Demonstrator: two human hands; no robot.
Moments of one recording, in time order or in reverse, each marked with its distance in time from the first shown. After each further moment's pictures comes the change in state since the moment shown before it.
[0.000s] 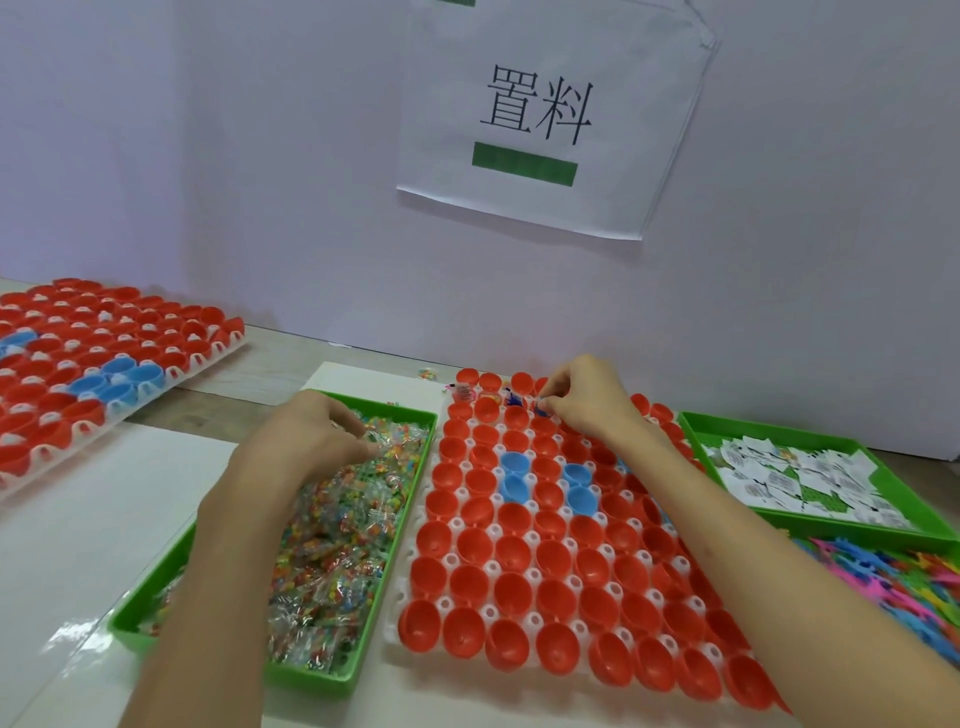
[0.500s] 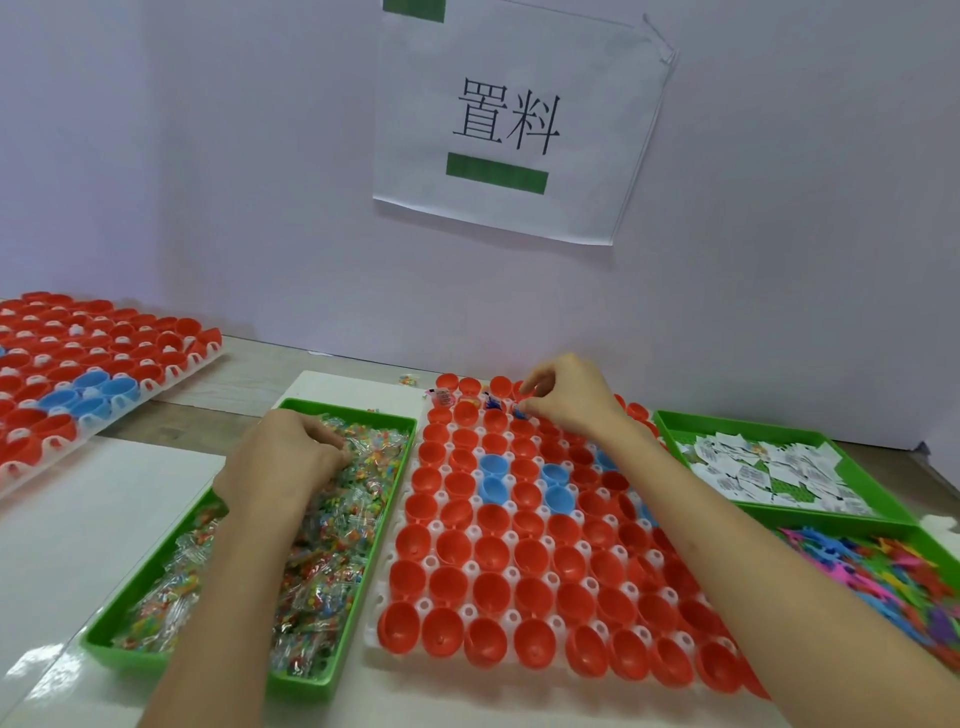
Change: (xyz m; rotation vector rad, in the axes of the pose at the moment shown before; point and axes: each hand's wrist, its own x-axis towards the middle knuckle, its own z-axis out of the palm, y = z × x) left_hand 0.006 -0.010 0.028 0.024 0.345 -0.109; right_hand -0.012 -0.006 -0.016 0.026 0.016 -0.016
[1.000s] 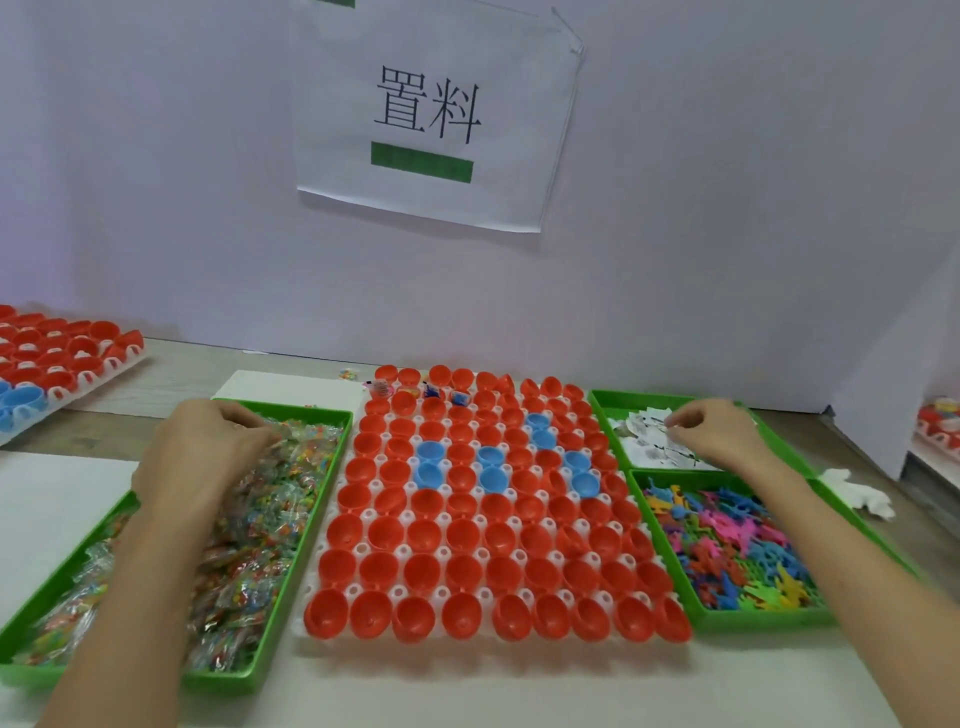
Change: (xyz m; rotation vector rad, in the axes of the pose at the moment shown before) left_hand -0.007 0.009 -0.008 -0.053 0.008 0.069; right_hand -0.090 0.176 -0.096 -0.103 0.075 0.474
